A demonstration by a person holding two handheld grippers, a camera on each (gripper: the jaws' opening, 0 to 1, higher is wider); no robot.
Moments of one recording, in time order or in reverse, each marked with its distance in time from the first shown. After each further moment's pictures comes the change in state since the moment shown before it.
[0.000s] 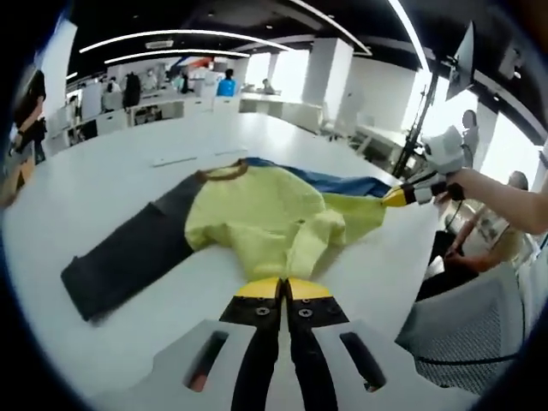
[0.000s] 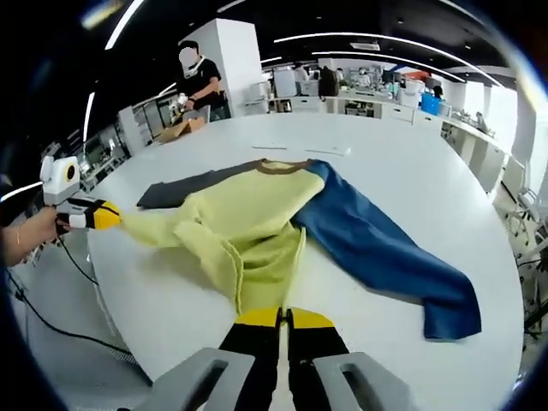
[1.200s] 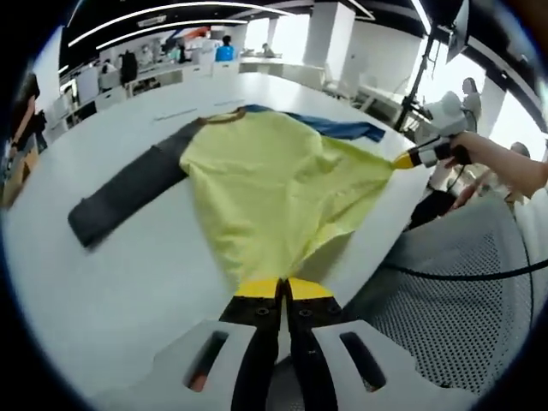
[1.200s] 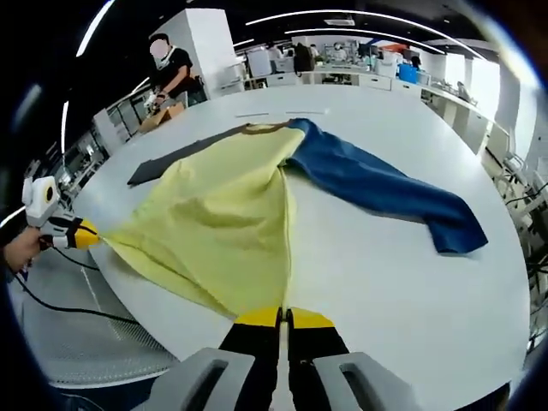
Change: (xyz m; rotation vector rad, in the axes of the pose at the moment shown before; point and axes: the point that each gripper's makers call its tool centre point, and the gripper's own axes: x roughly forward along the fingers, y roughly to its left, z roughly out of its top) left arm -0.041 -0.022 -0.093 0.044 0.227 0.036; right arm -0.020 0.010 -0.079 0.113 0.116 -0.072
